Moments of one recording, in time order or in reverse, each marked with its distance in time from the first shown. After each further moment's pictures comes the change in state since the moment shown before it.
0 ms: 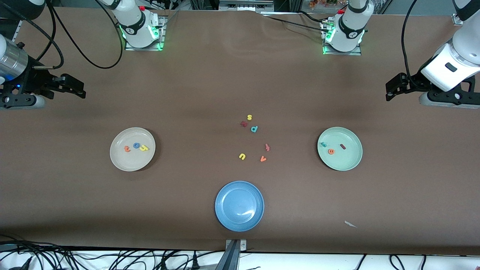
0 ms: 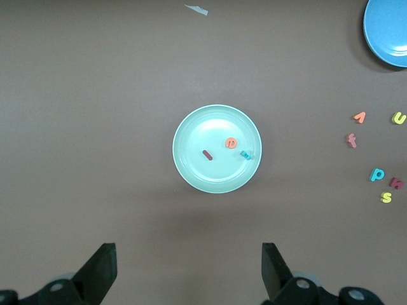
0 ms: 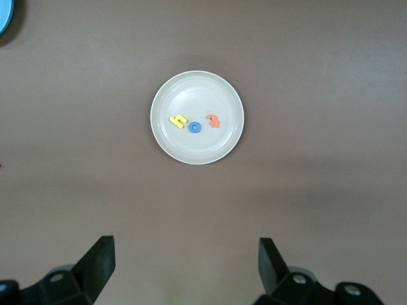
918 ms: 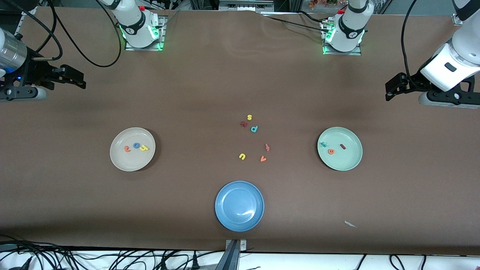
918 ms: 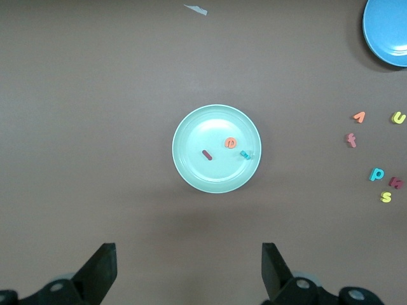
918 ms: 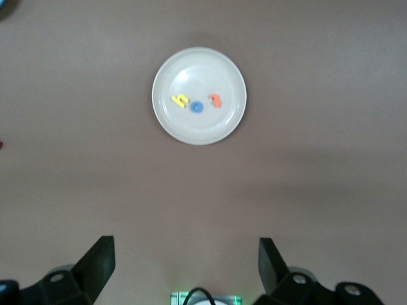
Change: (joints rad) left arm -0.001 0.000 -0.001 0.000 0.000 0.000 0.000; right arm 0.000 -0.031 -0.001 -0.011 0.006 -0.051 -0.012
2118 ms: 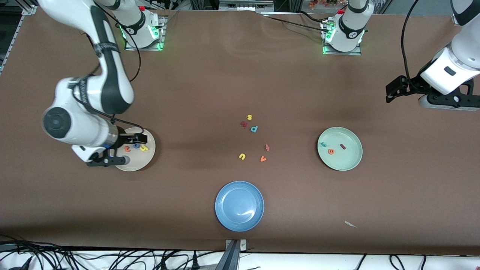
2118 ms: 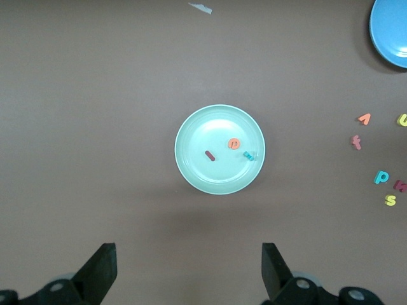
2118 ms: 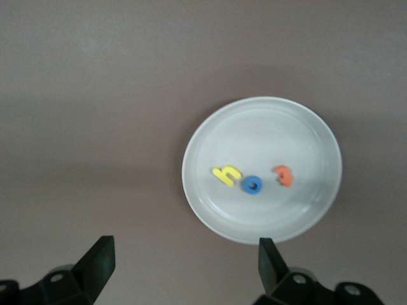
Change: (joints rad) left arm 0.006 -0.001 0.005 -0.014 0.000 0.017 0.000; right arm 0.265 0.413 -0.210 0.005 0.164 0.322 -0.013
